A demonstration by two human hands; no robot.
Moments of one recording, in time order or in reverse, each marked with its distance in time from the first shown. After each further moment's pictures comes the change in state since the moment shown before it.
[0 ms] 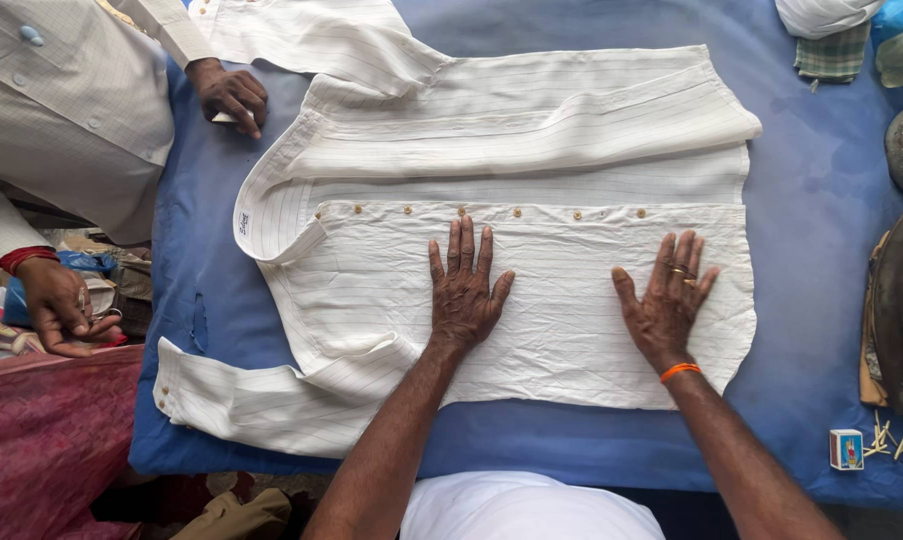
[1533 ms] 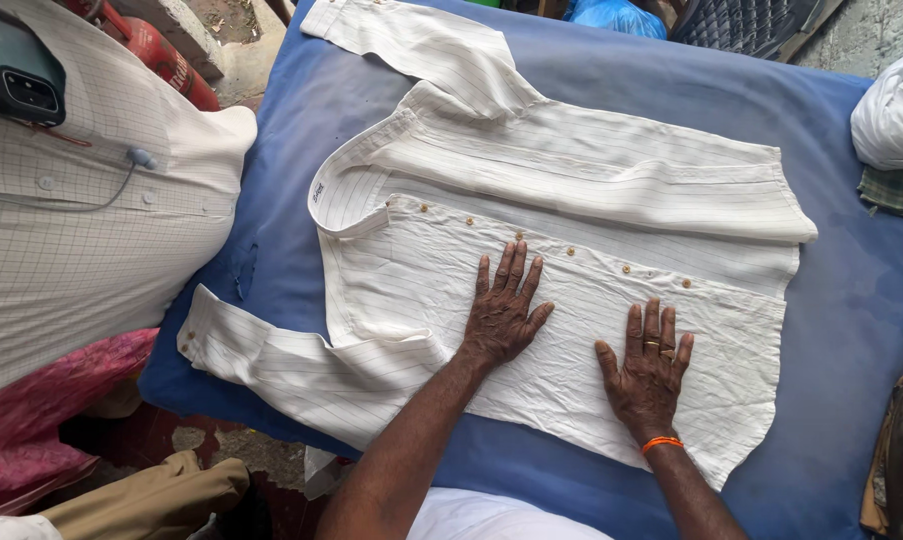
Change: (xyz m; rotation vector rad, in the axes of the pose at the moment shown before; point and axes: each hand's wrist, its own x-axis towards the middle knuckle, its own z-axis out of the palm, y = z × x) left_hand -0.004 0.004 -0.002 -0.022 0.066 -0.022; right_hand -0.021 -0.036 0.011 -0.071 0.001 -0.263
